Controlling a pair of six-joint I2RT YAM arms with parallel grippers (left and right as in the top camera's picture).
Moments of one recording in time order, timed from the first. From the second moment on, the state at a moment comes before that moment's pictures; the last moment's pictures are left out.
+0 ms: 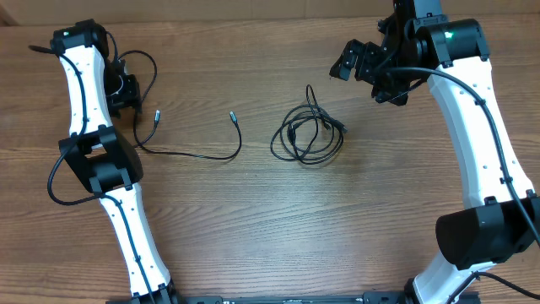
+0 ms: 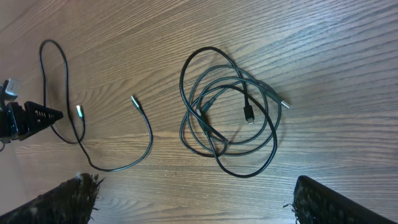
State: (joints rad) left arm 0.28 2.71 2.71 -1.63 0.01 0.02; right arm 0.16 1.87 1.99 -1.28 -0.33 0.49
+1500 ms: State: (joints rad) left arm 0.25 2.63 2.39 -1.35 -0.03 0.01; right arm 0.16 1.87 1.99 -1.28 -0.33 0.49
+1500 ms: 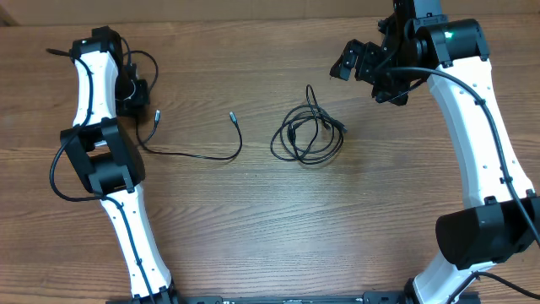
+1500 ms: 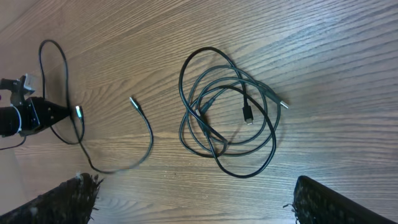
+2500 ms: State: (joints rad) left arm 0.25 2.59 3.00 -1.49 0.41 -0.09; right arm 0.16 1.87 1.99 -1.28 -0.33 0.49
